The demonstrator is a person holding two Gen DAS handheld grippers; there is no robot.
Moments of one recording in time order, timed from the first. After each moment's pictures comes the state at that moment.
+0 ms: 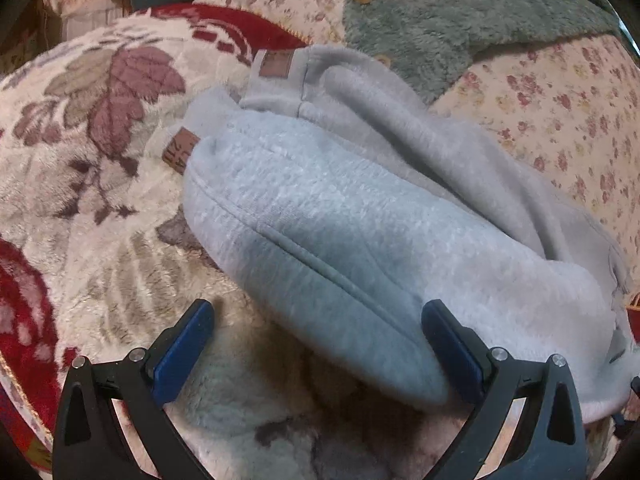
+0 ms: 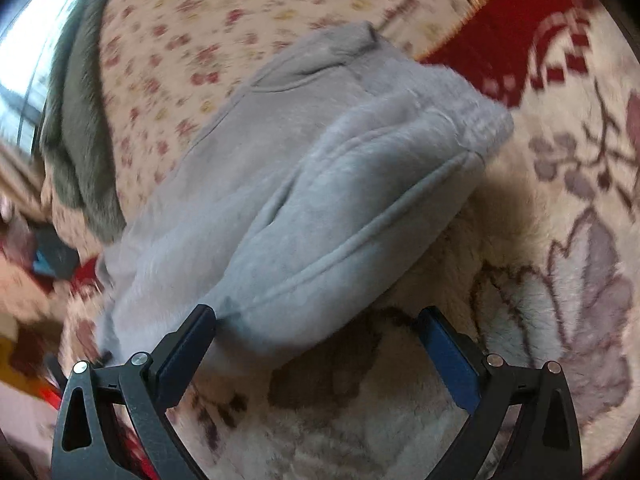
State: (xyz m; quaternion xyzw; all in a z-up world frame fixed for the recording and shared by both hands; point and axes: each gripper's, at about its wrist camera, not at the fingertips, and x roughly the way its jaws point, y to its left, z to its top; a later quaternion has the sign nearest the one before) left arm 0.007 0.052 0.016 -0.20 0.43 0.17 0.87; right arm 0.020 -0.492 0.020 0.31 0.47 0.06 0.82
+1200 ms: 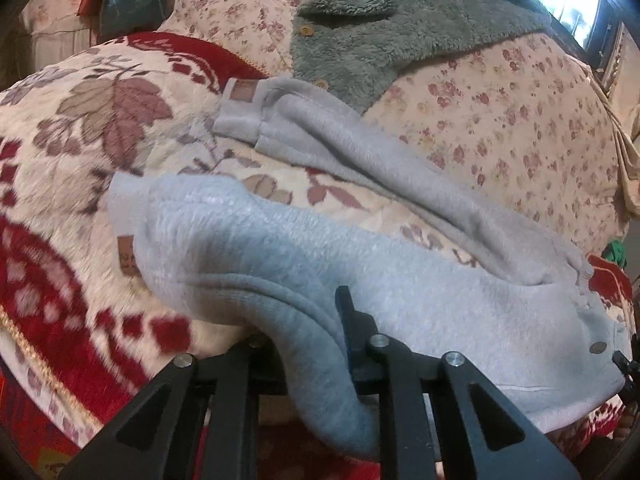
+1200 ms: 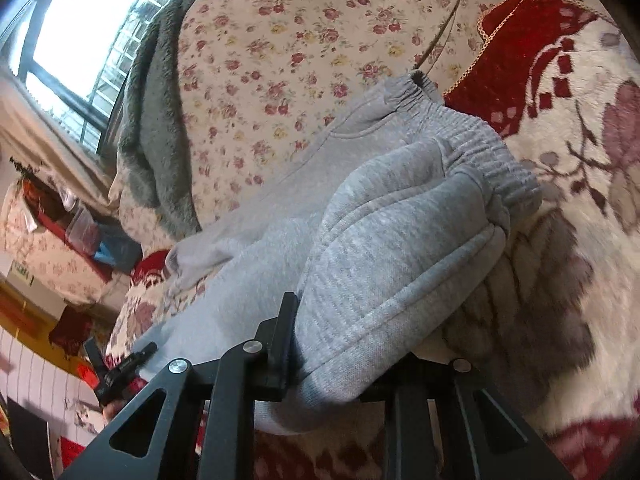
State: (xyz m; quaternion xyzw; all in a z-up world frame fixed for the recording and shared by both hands) left arm -0.075 0.033 0.060 -0.18 0.39 0.07 0.90; right arm -0.077 -0.511 0.072 0.30 0.41 0.16 0.85
